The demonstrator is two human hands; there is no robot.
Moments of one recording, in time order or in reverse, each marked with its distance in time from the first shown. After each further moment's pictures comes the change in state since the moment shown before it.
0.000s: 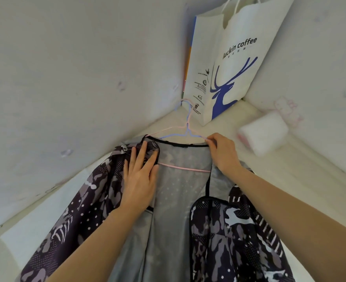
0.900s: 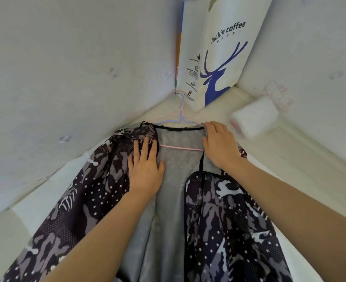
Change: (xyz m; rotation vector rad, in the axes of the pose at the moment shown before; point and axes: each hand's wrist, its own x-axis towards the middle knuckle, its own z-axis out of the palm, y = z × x) left_hand -0.010 0.025 0.020 0.307 -0.134 -0.120; right_hand -0.034 0.000 -0.020 -0.477 -0.096 -0.187
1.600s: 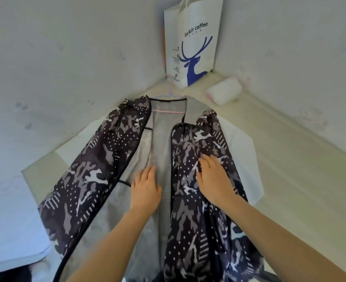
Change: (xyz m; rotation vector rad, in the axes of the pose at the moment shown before) left_hand -0.254 0.021 -0.022 -0.060 -0.144 -0.042; right_hand -0.295 -0.030 -0.038 0.116 -0.212 0.057
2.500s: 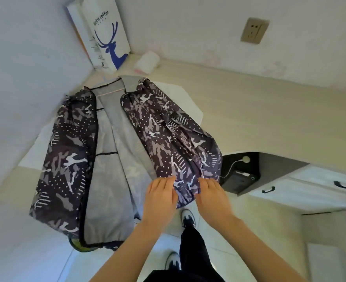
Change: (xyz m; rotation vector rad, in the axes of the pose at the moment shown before) left_hand -0.218 -0.029 0.020 -0.002 0.070 0.836; right_hand -0.312 -0.102 0.081 0.115 0.138 0.535
